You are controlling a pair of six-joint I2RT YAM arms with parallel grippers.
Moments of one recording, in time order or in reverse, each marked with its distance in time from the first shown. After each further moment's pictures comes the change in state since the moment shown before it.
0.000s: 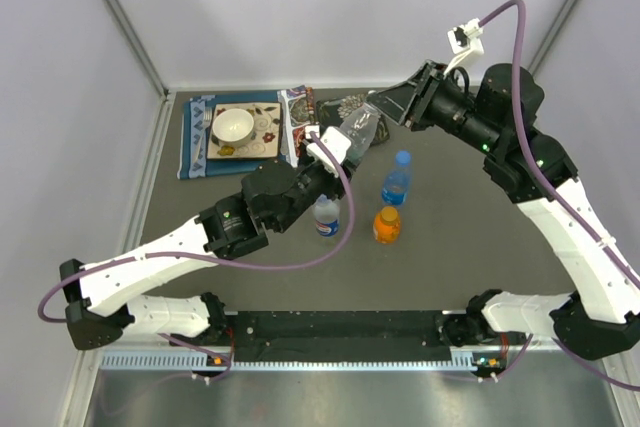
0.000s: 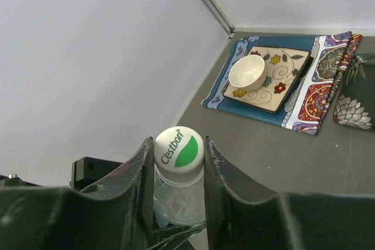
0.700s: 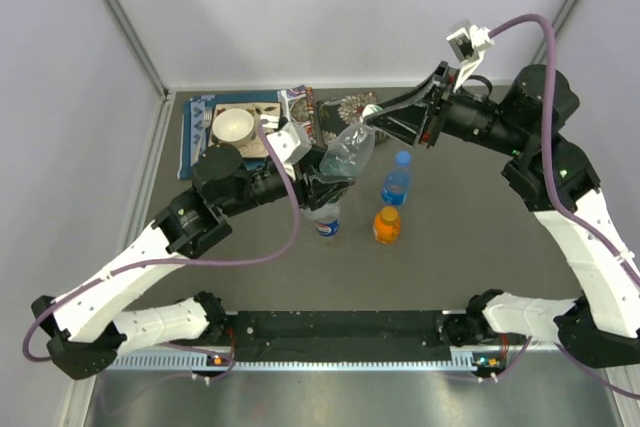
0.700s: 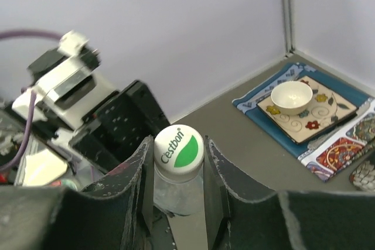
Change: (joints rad) left arm 0.195 -0.142 0.000 -0.080 0.631 -0.155; right arm -0.006 -0.037 0.039 0.044 -0.336 -0.243
